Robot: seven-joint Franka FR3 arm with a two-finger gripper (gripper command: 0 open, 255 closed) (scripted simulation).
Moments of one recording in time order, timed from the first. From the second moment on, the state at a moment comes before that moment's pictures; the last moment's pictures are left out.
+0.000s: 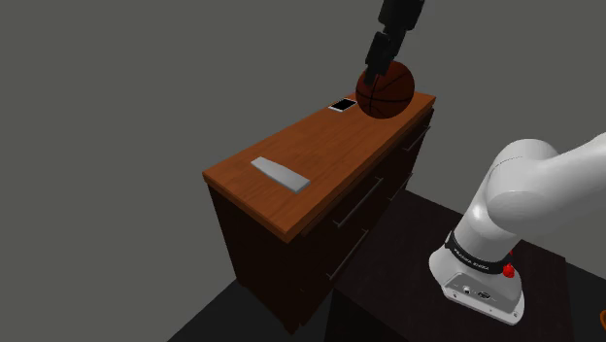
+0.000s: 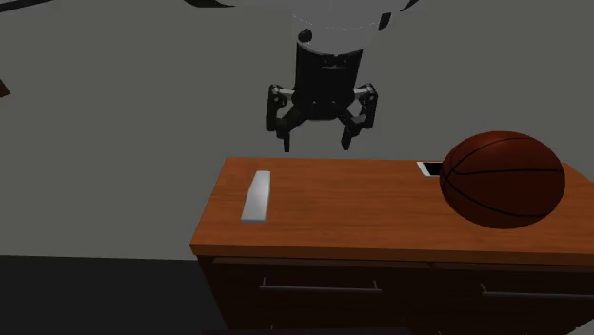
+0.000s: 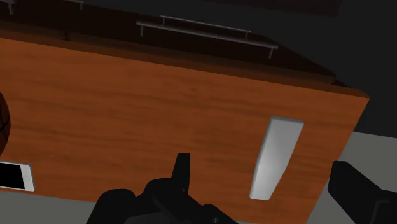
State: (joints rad) arm -0.02 -0.80 -0.03 -2.34 0.03 1.72 -0.13
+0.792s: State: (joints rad) arm 0.00 -0.51 0.09 -2.35 0.06 1.95 0.02
